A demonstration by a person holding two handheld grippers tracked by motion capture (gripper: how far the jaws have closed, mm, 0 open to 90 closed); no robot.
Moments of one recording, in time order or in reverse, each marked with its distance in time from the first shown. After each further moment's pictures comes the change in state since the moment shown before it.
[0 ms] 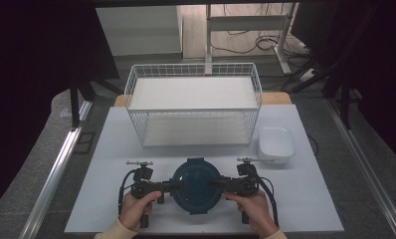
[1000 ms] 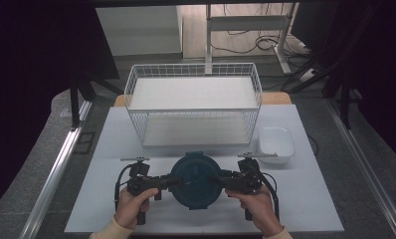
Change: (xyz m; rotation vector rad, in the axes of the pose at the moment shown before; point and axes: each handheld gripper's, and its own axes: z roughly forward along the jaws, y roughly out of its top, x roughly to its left) left arm -0.018 0.012 -0.016 -0.041 -0.020 0.079; right arm 0.023 0.014 -0.019 -0.041 0.001 -0.141
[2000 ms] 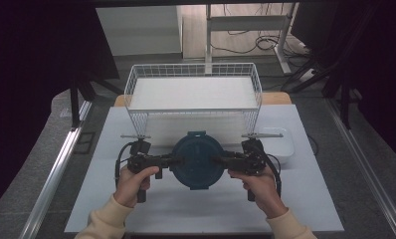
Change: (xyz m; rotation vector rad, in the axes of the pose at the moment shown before) left arm -0.016 0.057 -0.009 -0.022 -0.004 0.067; right arm 0.007 0.049 -0.014 -0.058 -0.007 -0.054
